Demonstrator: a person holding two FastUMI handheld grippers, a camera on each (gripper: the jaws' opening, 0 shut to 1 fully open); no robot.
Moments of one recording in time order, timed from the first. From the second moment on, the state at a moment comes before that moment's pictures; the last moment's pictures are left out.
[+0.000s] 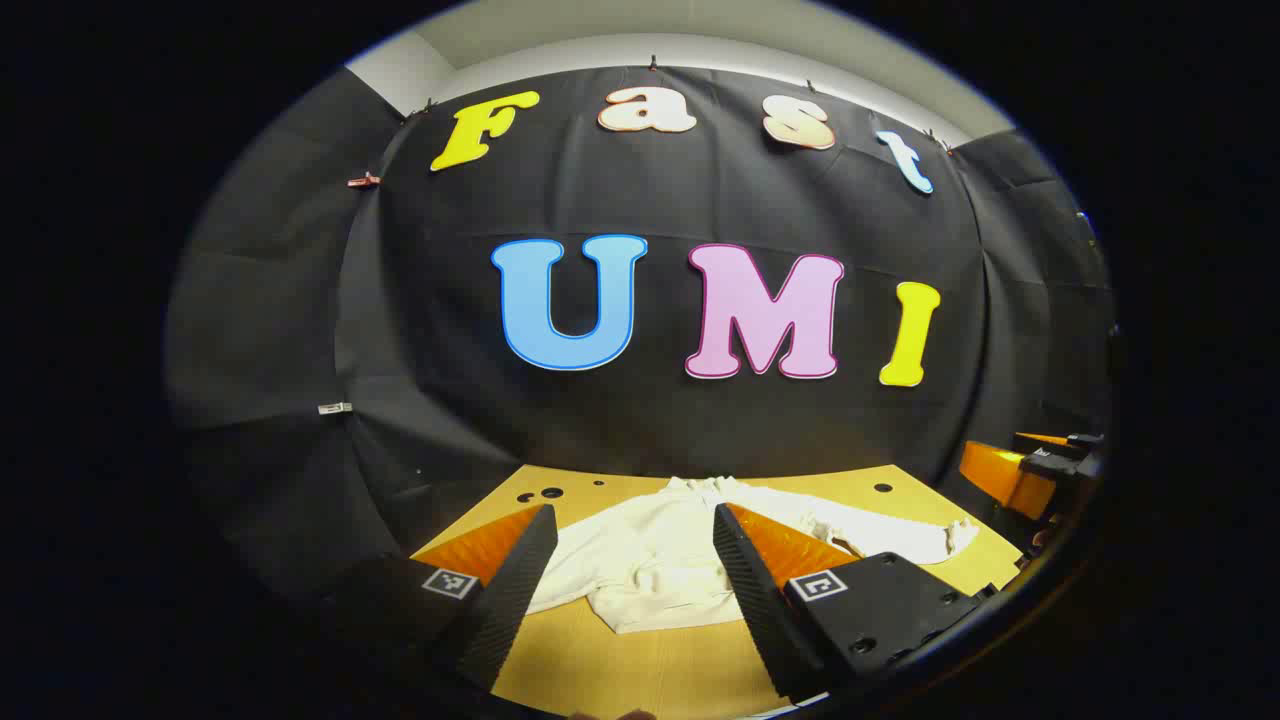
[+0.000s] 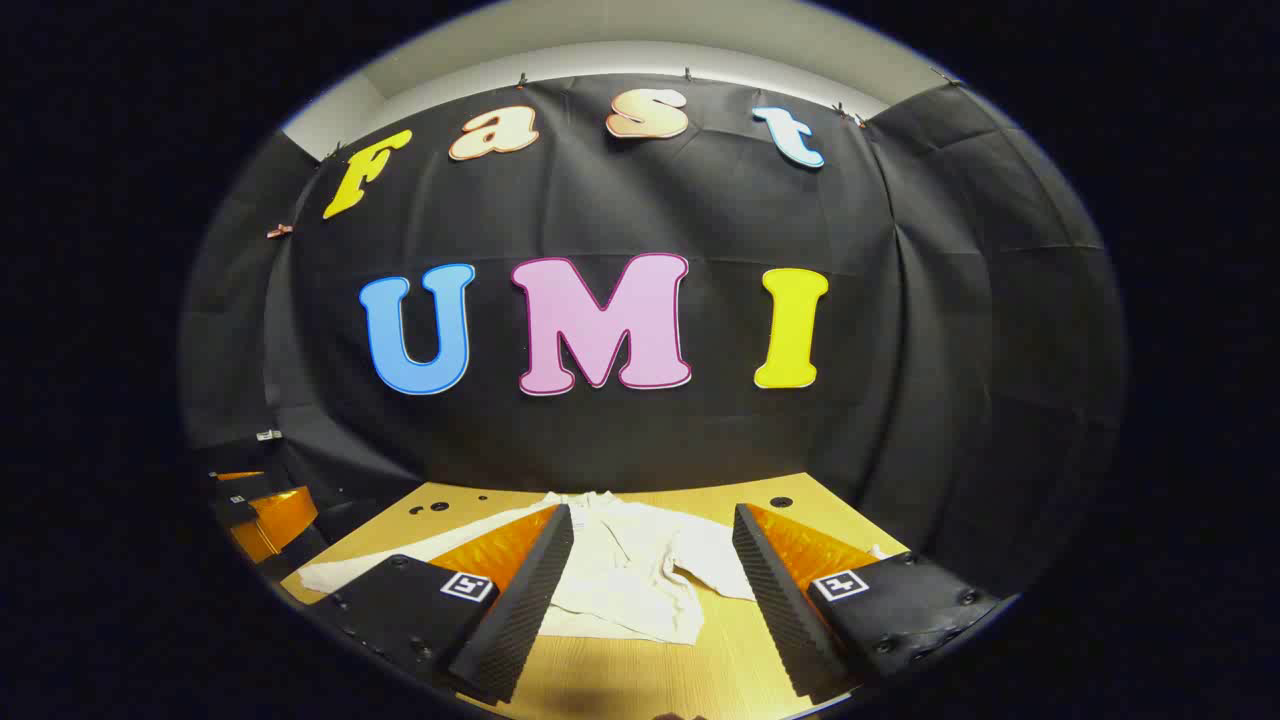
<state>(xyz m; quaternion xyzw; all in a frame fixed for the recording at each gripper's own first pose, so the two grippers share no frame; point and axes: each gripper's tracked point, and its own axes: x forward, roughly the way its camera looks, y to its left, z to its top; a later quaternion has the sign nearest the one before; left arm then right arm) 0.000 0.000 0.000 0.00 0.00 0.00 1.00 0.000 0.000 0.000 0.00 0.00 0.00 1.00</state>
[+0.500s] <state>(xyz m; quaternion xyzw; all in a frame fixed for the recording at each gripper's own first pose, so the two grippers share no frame) 0.013 0.014 -0.012 0.01 0.01 0.02 1.00 0.025 -0.003 -0.009 0.01 0.01 0.00 1.00</state>
